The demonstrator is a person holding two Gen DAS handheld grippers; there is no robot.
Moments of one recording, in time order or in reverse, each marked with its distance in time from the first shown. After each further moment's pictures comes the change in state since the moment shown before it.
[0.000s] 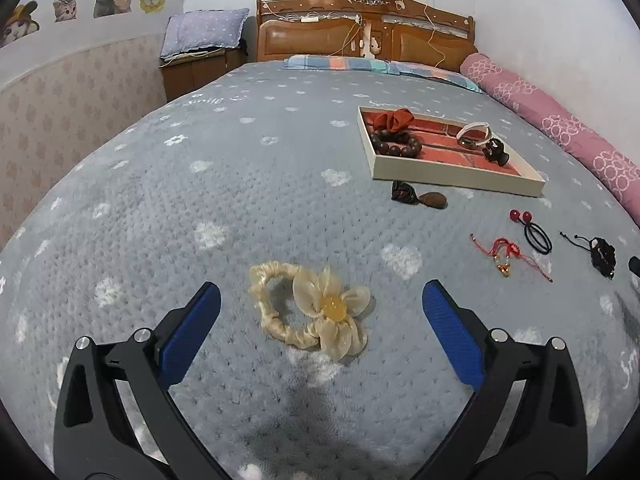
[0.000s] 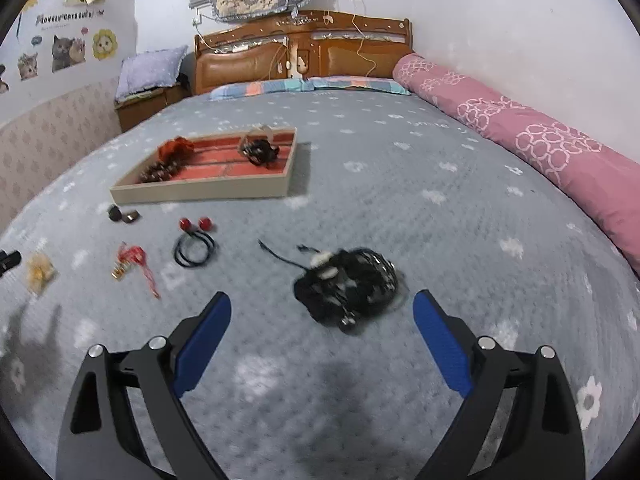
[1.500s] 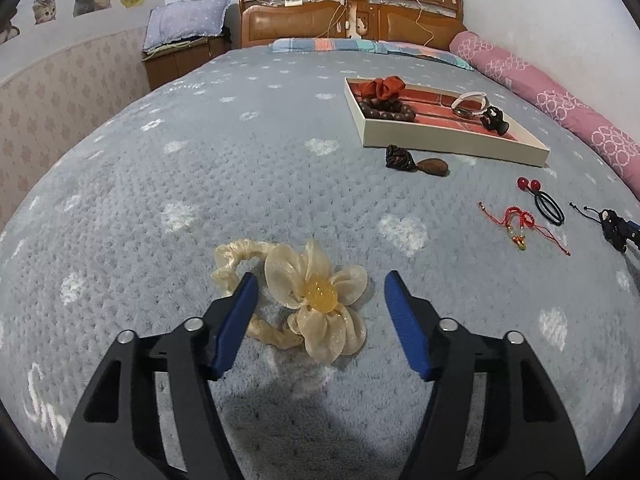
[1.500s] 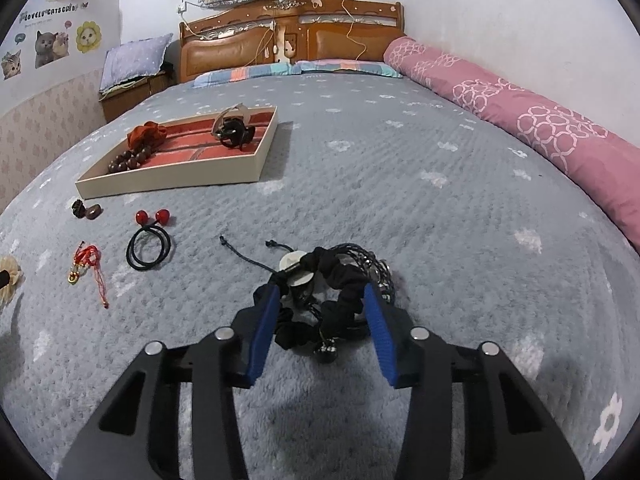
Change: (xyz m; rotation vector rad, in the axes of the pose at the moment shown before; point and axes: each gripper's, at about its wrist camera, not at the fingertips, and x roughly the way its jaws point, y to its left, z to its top) left arm 0.040 -0.007 -0.012 0.047 0.060 -0.031; right arm 0.054 -0.008 0.005 0.019 0.055 -0.024
